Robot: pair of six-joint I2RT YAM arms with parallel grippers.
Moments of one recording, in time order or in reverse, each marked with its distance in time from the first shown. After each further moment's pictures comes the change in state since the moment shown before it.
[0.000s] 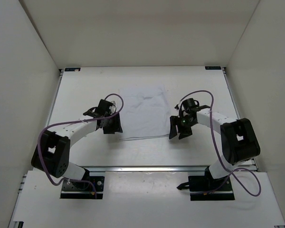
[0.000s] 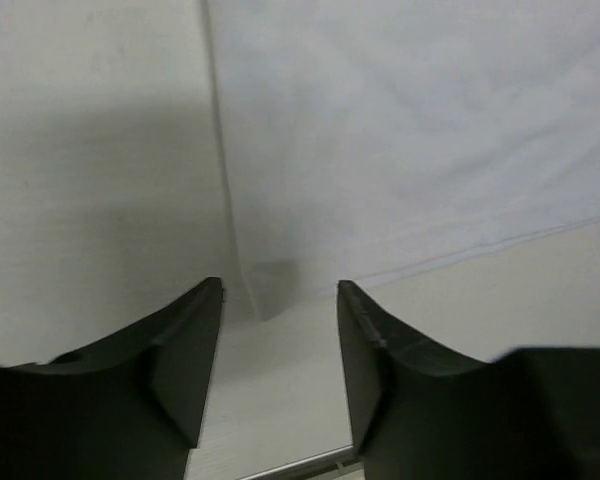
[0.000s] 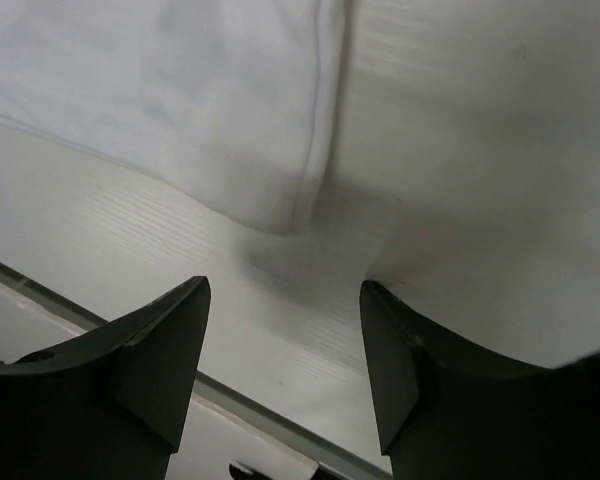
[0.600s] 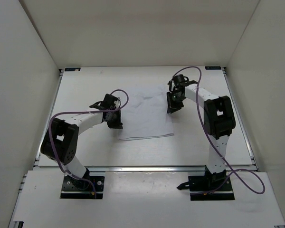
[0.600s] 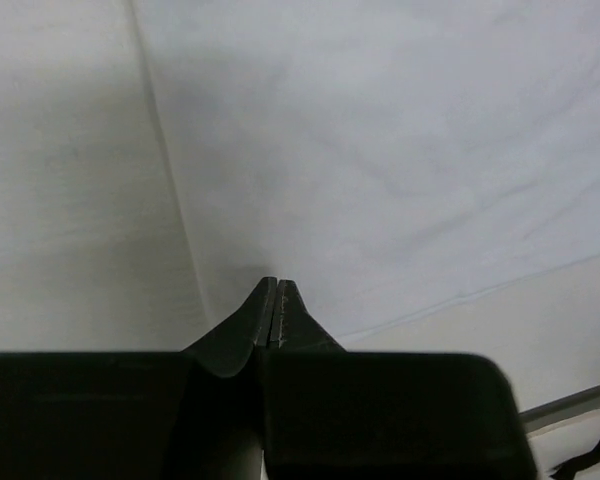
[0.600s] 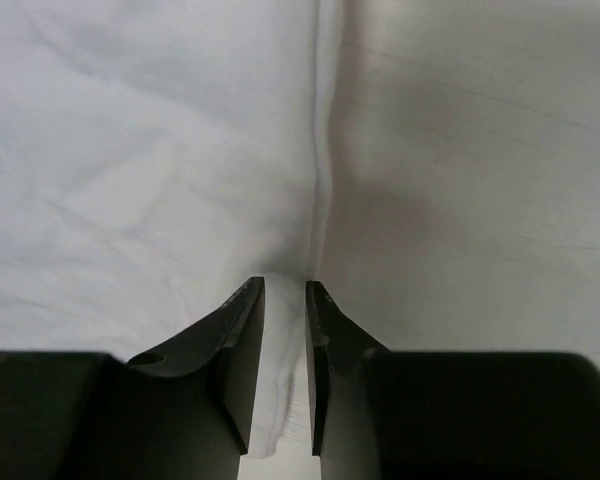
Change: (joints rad) left arm -0.021 0.173 0.093 0.016 0.026 0.007; right arm 0.004 0.453 0.634 -0.097 0.158 -0.029
